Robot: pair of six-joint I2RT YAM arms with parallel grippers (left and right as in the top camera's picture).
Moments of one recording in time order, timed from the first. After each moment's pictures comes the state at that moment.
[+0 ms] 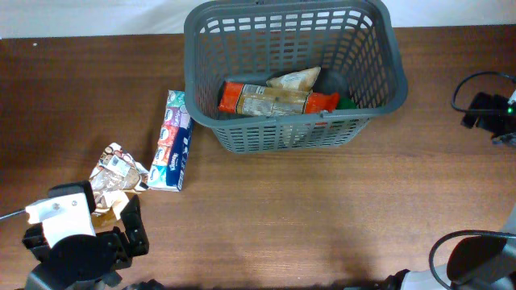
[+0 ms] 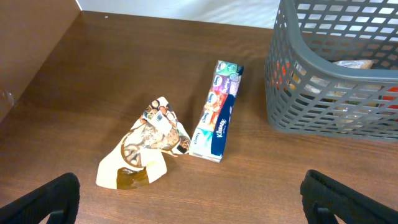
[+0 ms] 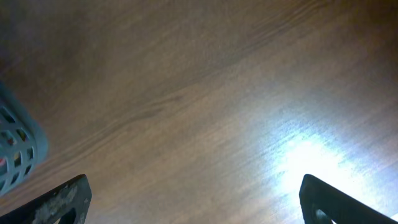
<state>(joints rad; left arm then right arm) -0.64 0.75 1.52 -1.56 -0.62 -0.55 -0.51 1.66 1.77 -1.34 0.04 0.05</state>
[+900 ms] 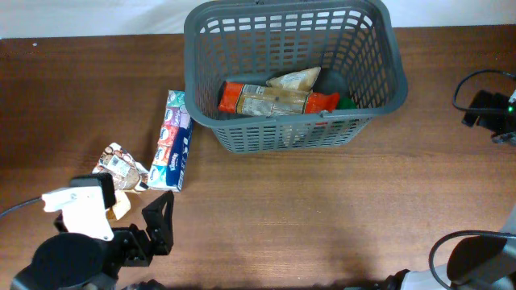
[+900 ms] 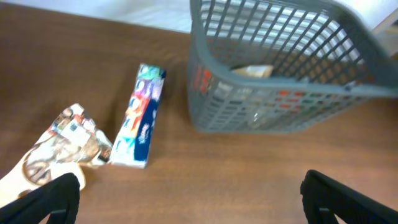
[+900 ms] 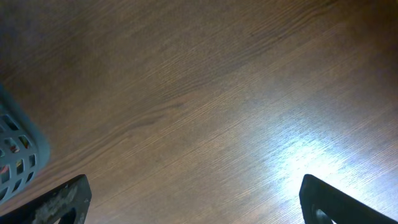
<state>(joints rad) -0.64 0.75 1.52 -1.38 -0.36 -0.55 -0.51 1.66 1.77 -1.32 0.04 0.05</state>
